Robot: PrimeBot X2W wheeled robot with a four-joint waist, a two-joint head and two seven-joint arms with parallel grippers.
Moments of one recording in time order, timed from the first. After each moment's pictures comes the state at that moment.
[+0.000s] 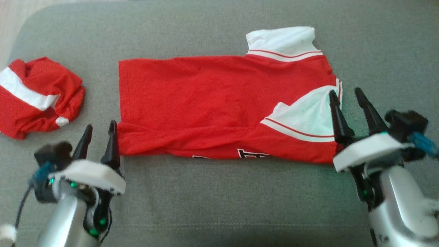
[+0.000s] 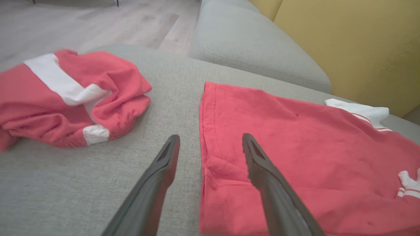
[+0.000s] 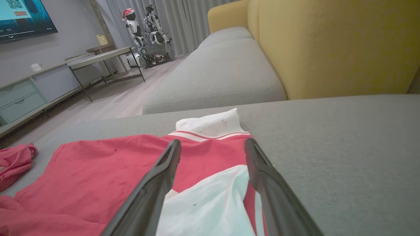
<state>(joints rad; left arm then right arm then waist) -0.25 0.23 -0.24 0.40 -0.55 0.04 -0.18 -0.29 -0.12 0.10 0.30 0.31 0.13 -0.04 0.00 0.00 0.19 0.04</state>
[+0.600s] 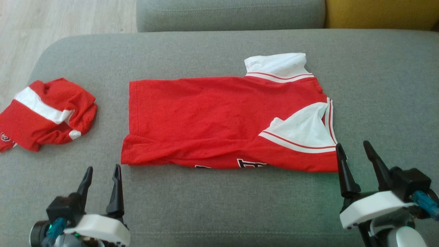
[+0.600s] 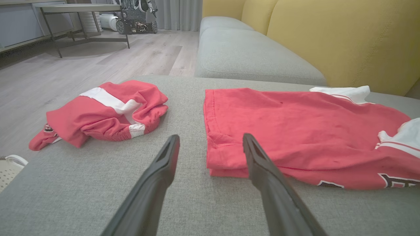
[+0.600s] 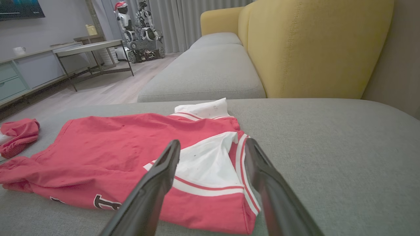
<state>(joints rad) 0.08 0.26 -0.25 0.13 -0.36 0.16 -0.25 0.07 -0.05 0.01 0.00 0.13 0.13 0.02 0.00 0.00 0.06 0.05</state>
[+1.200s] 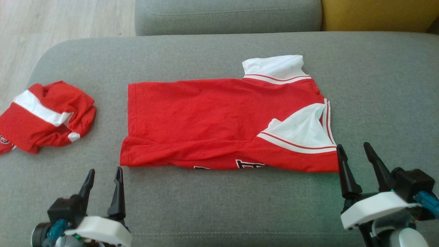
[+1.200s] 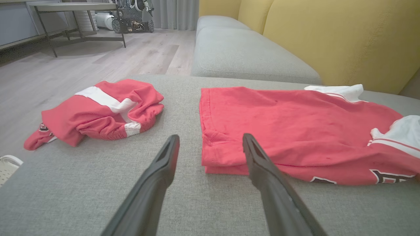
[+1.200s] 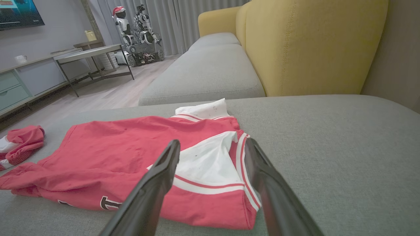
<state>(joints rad) 0.10 0.26 -0.26 0.11 -0.37 0.17 -0.24 0.10 -0.05 0.01 -0.03 0.17 0.13 0.05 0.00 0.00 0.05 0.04</state>
